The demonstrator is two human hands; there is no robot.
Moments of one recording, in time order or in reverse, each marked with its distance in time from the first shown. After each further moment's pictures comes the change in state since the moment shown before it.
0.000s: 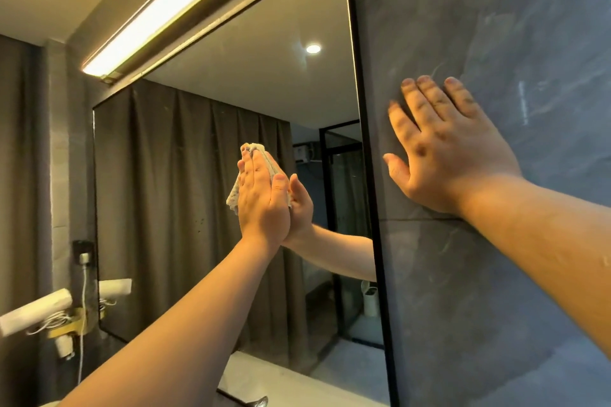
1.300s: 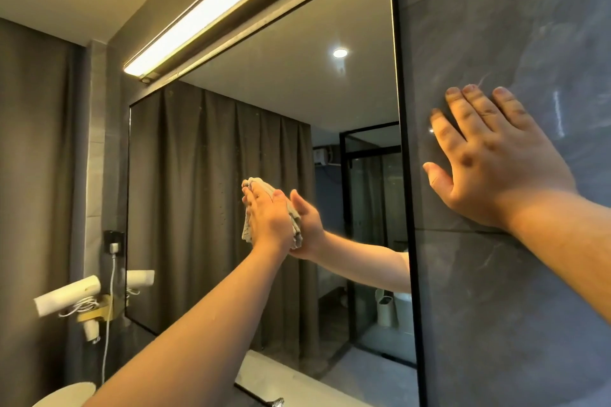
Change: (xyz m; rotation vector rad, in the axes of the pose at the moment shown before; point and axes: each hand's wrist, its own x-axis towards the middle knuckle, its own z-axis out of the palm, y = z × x) left_hand -0.009 -0.023 -0.026 -0.322 -0.105 -0.449; right_hand 0.000 -0.001 -0.004 0.038 0.000 -0.004
